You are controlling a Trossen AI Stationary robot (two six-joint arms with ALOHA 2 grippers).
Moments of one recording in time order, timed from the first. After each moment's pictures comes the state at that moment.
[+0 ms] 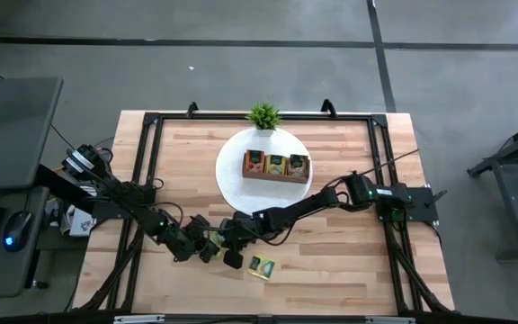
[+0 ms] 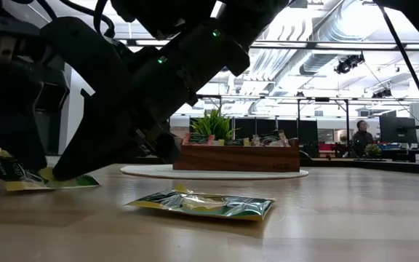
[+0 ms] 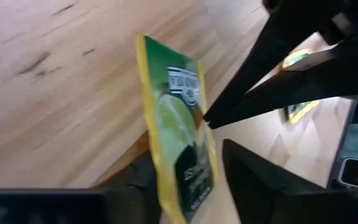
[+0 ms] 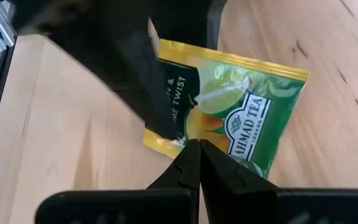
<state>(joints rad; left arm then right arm) -0.67 1.52 0.46 0.21 -0.38 -1.55 0.24 2.38 1.72 -0.06 -0.04 0.53</state>
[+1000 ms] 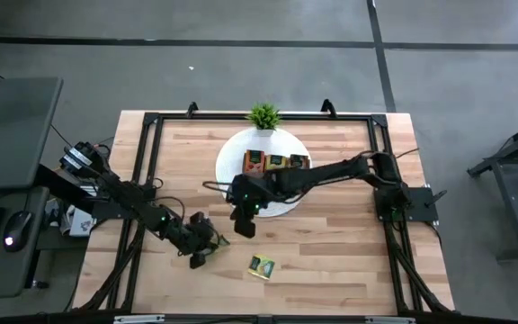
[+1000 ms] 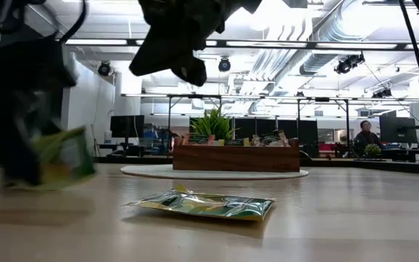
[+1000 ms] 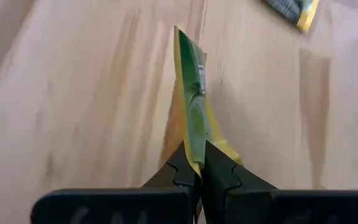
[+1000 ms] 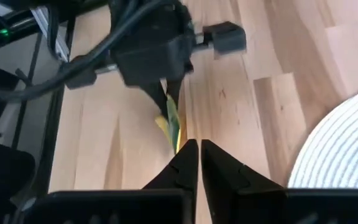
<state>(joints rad) -0.62 1.47 0.47 0.13 -0.27 -0.79 0.09 2.08 1.72 -0.43 -0.21 0.35</state>
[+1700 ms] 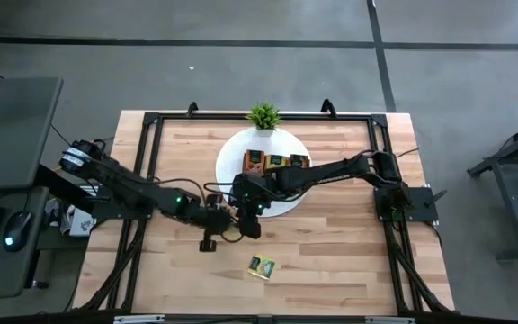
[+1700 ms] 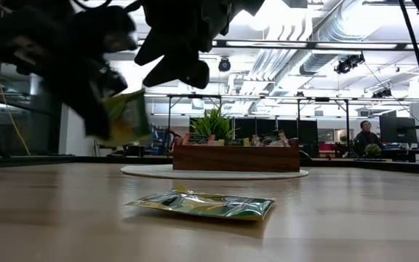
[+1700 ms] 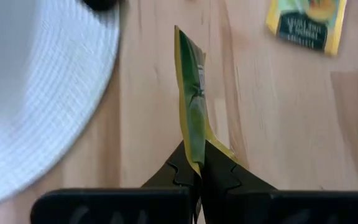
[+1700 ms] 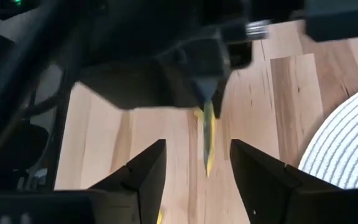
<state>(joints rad) -0.36 1.45 0.79 -0.34 -0.14 -0.26 0.07 2.07 1.72 -0.49 -0.30 0.29</state>
